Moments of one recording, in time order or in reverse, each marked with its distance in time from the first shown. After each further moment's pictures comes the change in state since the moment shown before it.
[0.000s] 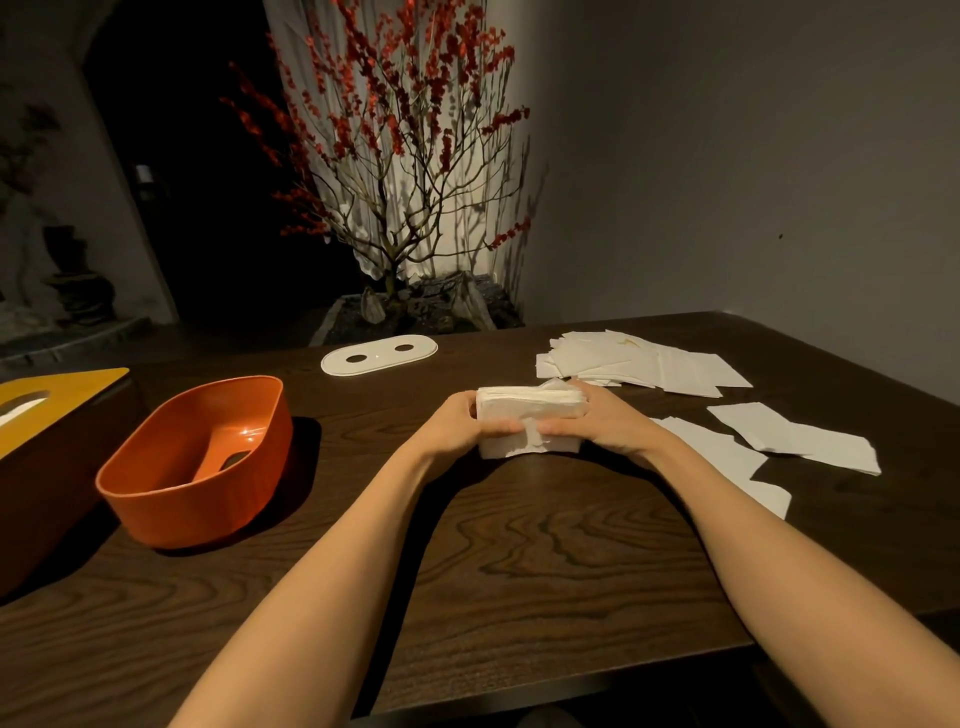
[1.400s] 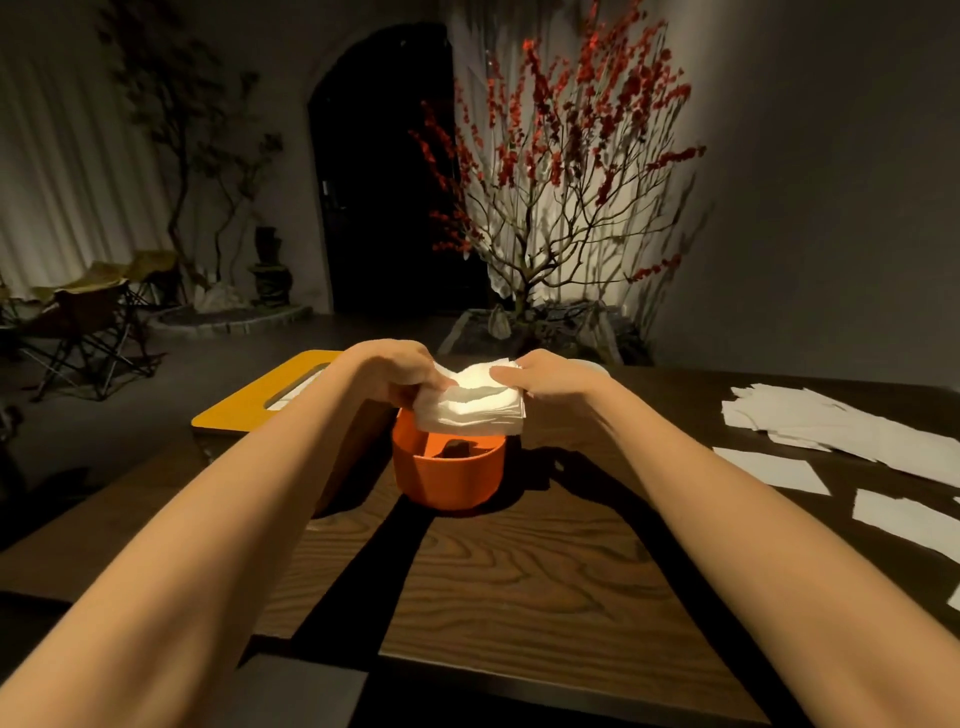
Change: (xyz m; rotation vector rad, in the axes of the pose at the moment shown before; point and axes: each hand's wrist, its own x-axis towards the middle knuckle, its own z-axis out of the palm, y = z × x) left_hand -0.147 0.028 -0.239 0.232 0.325 -0.449; right_hand 0.095 -0.200 0.184 -0.347 -0.260 -0.134
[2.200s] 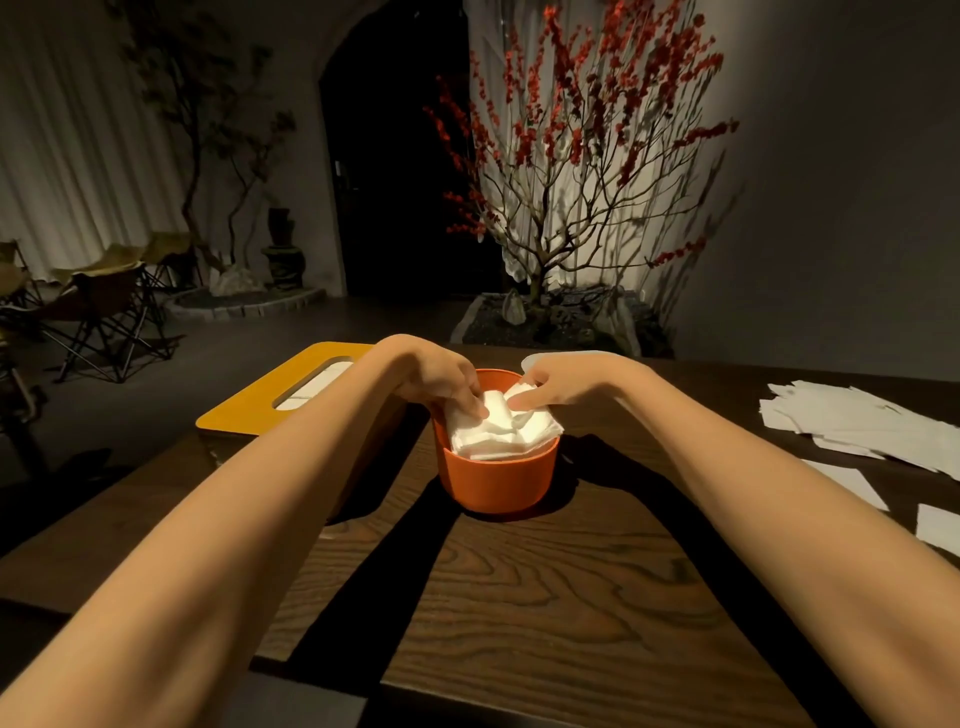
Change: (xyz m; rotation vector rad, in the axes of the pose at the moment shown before) left_hand 0.012 0.013 0.002 0.366 -0.368 -0.004; right_hand 0.034 0.005 -0.006 -0.403 -0.276 -0.104
